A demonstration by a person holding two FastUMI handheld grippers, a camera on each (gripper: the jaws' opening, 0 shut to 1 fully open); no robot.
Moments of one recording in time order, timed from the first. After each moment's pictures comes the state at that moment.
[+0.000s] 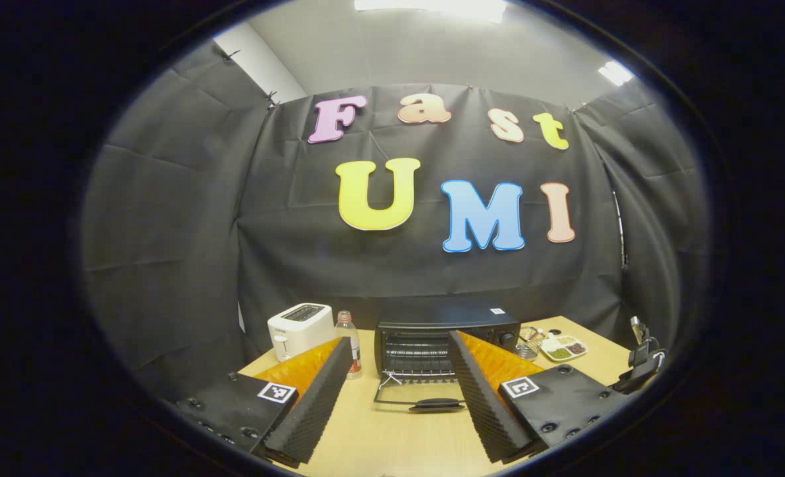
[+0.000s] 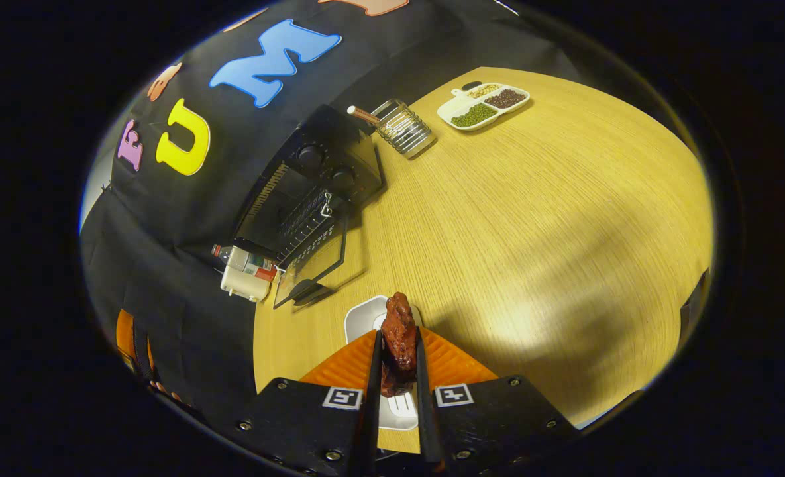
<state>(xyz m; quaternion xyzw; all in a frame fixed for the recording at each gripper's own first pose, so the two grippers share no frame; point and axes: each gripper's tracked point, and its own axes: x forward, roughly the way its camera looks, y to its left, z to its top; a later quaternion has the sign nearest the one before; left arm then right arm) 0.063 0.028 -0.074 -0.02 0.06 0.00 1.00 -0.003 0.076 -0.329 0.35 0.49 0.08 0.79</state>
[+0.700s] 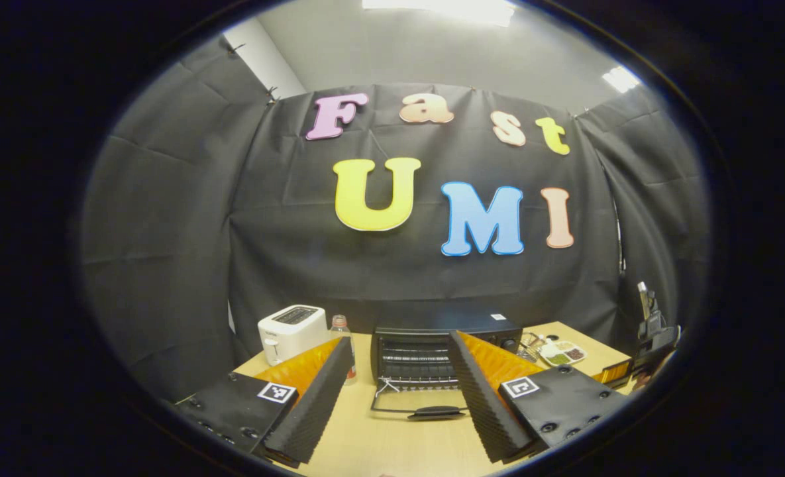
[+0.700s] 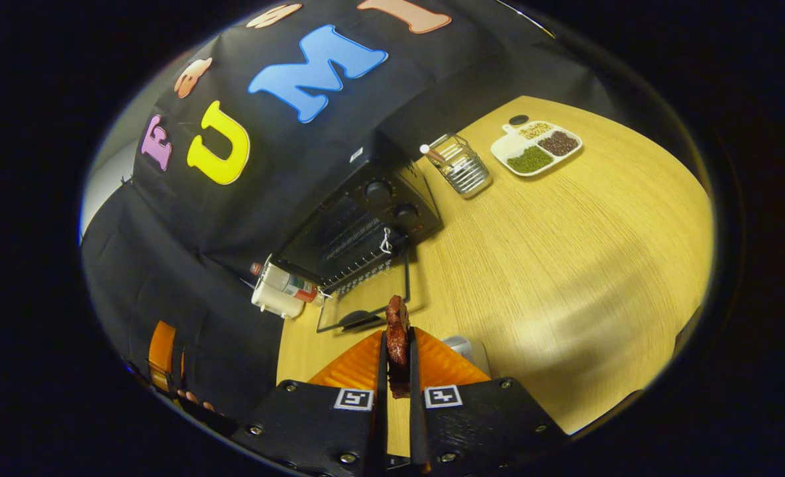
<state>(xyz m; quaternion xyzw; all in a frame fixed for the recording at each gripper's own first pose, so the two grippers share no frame) 0.093 0.040 -0.083 -0.04 0.06 -0.02 1.00 0.059 0.107 -0.250 0.35 0.42 0.11 0.83</state>
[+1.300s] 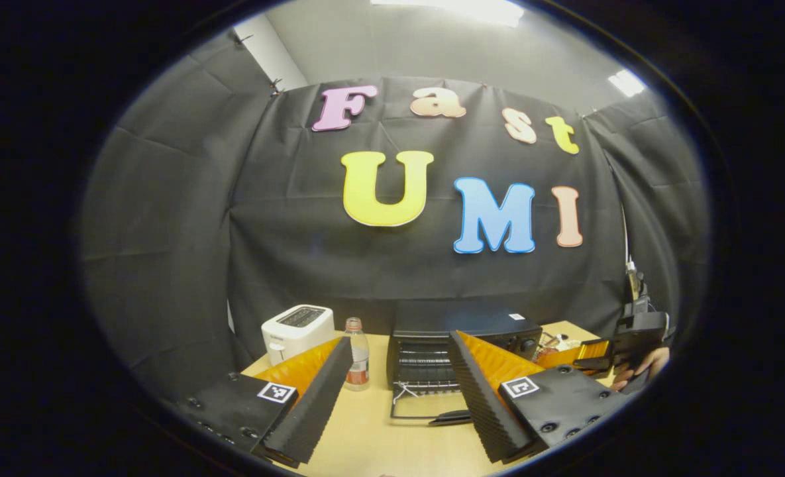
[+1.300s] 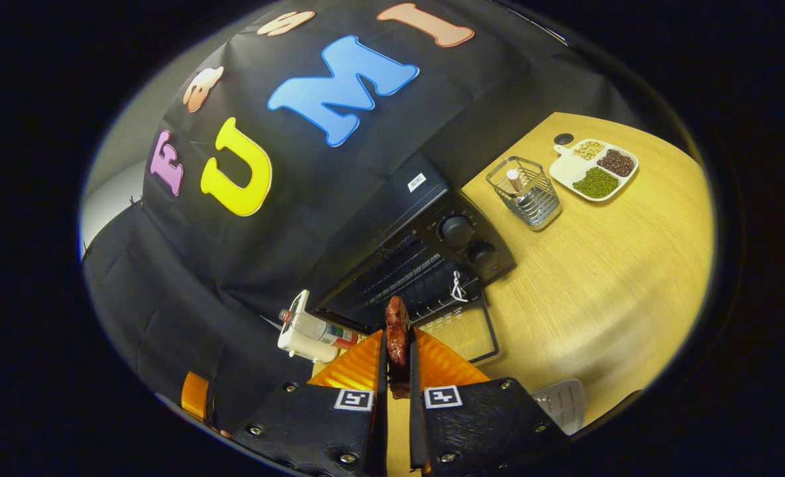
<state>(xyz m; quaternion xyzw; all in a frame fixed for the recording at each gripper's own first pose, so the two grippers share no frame) 0.130 0.084 -0.096 -0.04 0.07 -0.02 1.00 0.150 0.188 -0.229 0.40 0.35 0.10 0.84</state>
